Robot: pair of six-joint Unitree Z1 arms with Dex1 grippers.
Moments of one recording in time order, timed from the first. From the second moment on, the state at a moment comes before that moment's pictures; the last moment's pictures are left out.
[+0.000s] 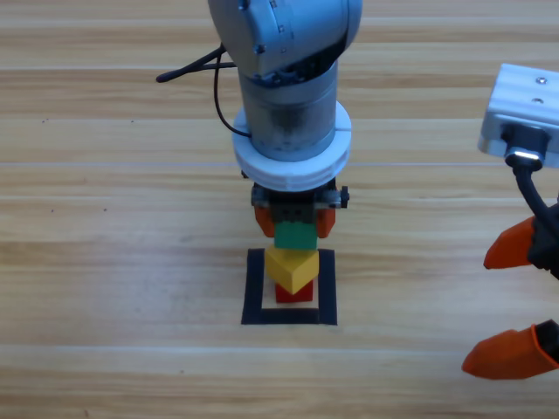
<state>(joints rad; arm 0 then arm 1) -1.04 2.22 -2.05 1.17 0.11 -0.96 1.04 1.45 -1.05 0.63 0.13 -0.11</state>
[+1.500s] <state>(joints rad) -1.04 2.16 -1.92 1.07 0.12 -0.92 1.04 1.37 -1.03 0.63 0.26 -0.18</state>
